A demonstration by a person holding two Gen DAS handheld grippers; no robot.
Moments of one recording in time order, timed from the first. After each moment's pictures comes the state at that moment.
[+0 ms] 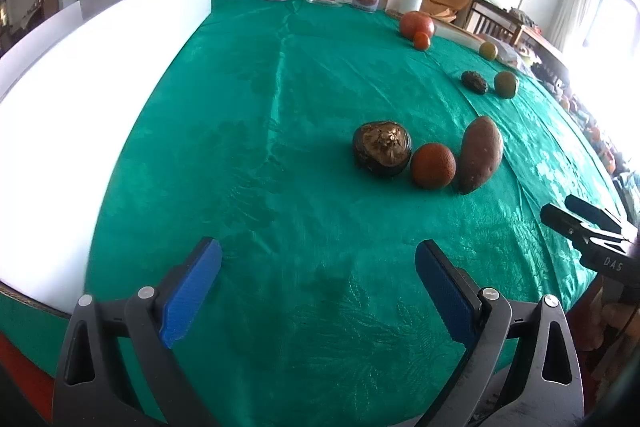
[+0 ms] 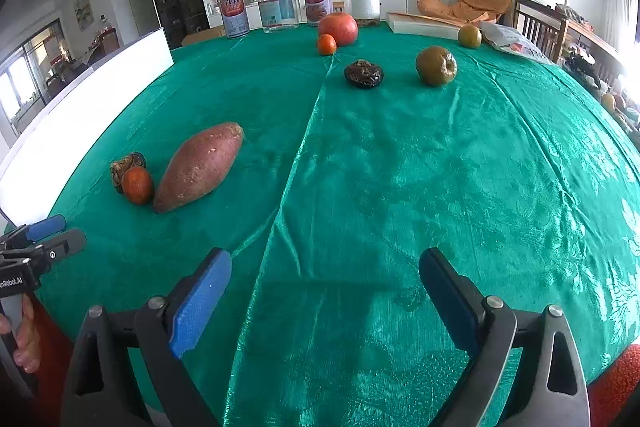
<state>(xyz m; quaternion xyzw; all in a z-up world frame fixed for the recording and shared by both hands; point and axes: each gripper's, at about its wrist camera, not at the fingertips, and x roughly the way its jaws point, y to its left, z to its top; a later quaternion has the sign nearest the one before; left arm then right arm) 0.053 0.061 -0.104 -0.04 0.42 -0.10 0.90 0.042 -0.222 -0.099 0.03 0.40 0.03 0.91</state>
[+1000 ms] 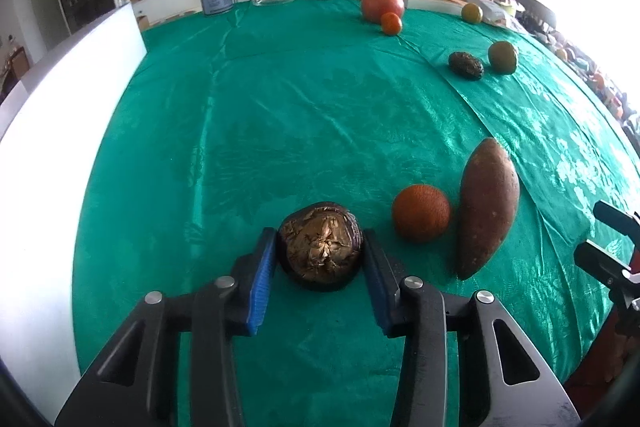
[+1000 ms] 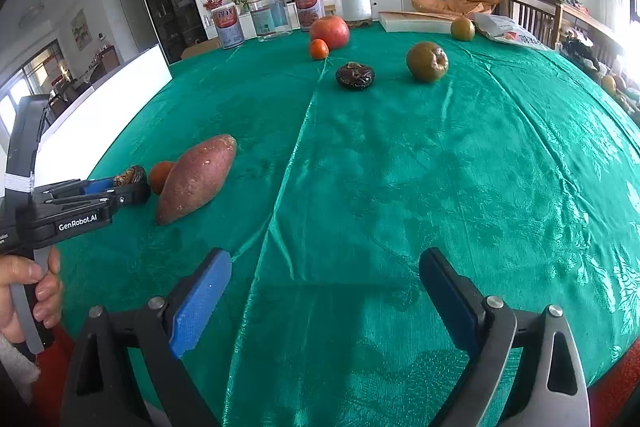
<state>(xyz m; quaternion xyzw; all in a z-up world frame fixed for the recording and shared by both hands) 0.124 0.003 -0.099 0.06 0.43 -0.12 0.89 0.041 -0.233 -0.097 0.06 0.40 0.04 0.92</state>
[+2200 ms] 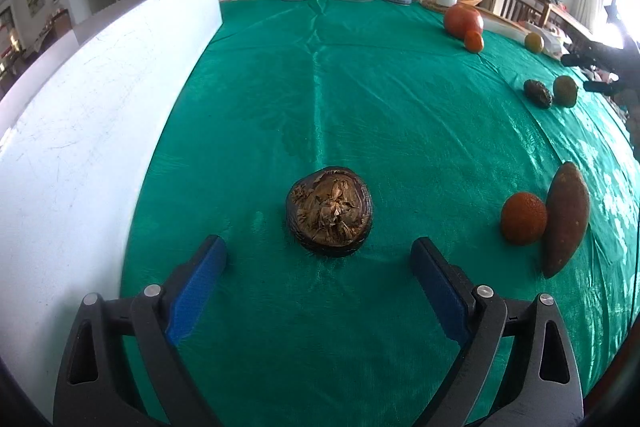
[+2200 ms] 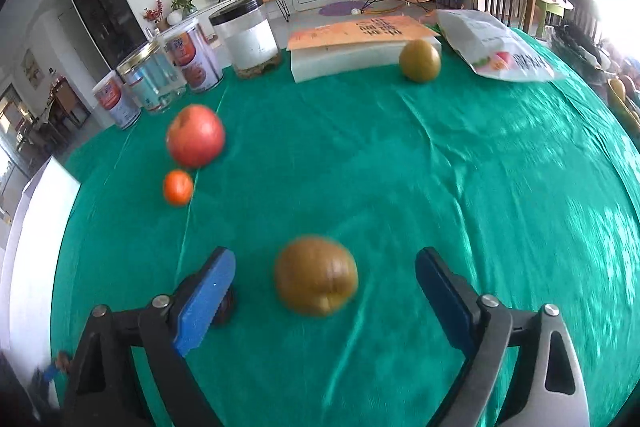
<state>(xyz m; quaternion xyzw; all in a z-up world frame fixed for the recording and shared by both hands) 0.132 0.063 -0.110 0.02 0.44 -0.05 0.90 0.289 -0.366 -0.055 0.13 0.45 -0.03 0.88</state>
